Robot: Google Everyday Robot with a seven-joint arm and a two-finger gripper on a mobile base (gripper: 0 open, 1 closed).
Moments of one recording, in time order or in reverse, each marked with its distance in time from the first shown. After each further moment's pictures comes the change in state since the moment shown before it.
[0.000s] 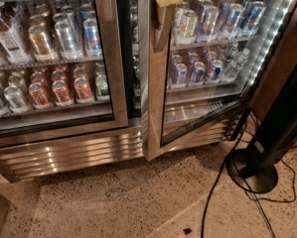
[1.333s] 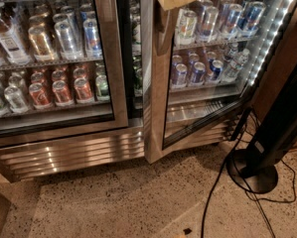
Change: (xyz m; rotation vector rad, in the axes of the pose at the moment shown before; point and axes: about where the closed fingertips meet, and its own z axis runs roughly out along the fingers) arm 0.005 0.009 -0.009 -0.015 0.000 0.010
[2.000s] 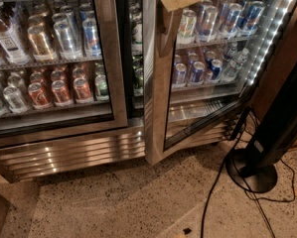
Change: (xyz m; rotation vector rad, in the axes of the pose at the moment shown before) arm 0.002 0.009 -0.009 -0.005 0.001 0.008
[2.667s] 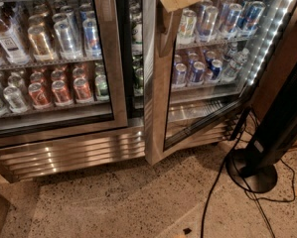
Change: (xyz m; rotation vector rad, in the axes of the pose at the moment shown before) arm 0.005 -0.002 0.003 0.000 0.023 0.011
